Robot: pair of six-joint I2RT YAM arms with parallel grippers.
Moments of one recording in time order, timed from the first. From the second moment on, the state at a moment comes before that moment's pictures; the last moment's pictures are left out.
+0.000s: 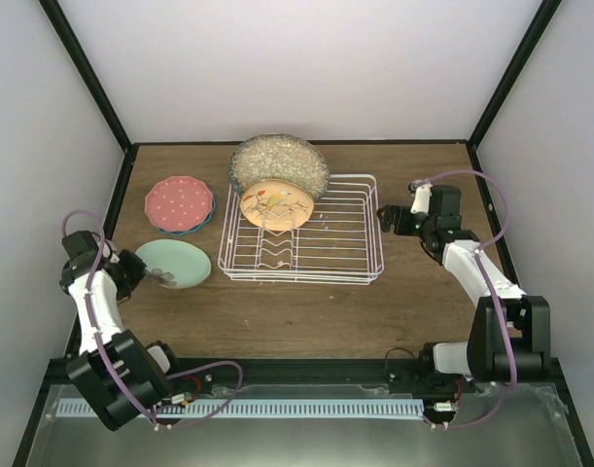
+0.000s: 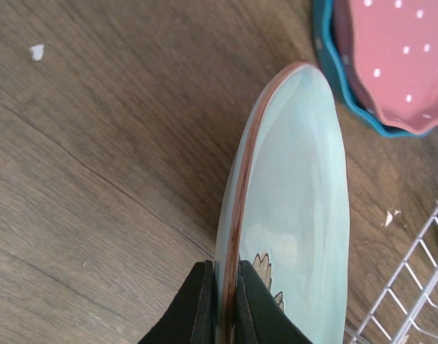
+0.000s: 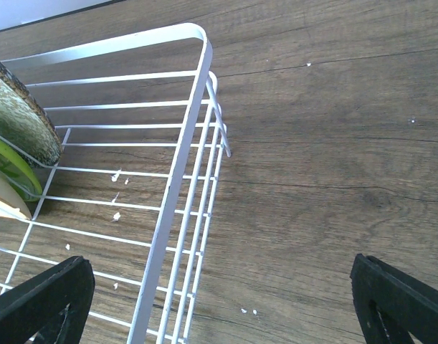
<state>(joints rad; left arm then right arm) 0.59 1.07 0.74 -0.81 0.37 -0.35 0.01 1.32 0.78 -0.15 -0.34 0.14</state>
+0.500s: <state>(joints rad) 0.59 1.16 0.68 -0.76 0.31 -0.42 0.01 1.29 0.77 -0.15 -0.31 0.15</state>
